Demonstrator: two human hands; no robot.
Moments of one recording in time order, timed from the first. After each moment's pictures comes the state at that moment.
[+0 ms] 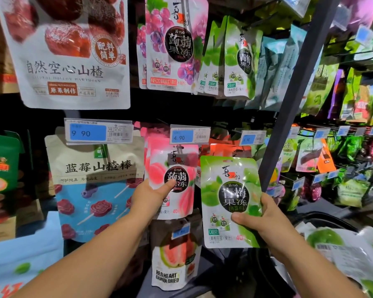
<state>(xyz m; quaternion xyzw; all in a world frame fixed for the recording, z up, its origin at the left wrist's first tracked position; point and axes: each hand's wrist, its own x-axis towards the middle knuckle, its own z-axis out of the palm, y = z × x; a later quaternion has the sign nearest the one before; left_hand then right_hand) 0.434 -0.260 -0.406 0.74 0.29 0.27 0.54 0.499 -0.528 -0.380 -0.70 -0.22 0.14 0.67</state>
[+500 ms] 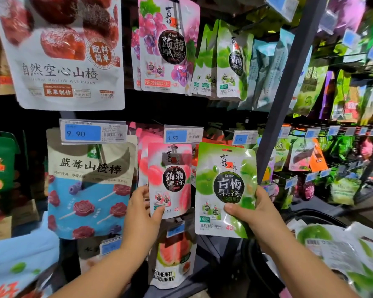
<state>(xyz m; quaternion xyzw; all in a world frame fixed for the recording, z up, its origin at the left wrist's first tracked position) 0.392 -0.295 -0.437 0.76 0.23 0.36 0.48 0.496 -0.526 -0.379 -0.71 -0.22 0.07 0.66</state>
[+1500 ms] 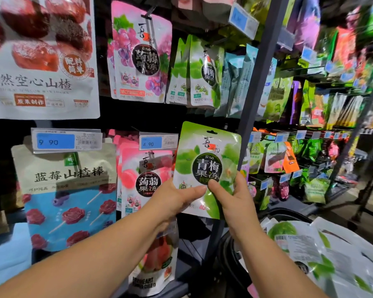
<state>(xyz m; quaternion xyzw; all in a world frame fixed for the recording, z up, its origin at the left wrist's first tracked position) 0.422 -0.376 -0.342 0.62 -0.01 0.13 0.77 0.479 -0.521 -0.347 -0.66 -0.25 -0.06 0.71</state>
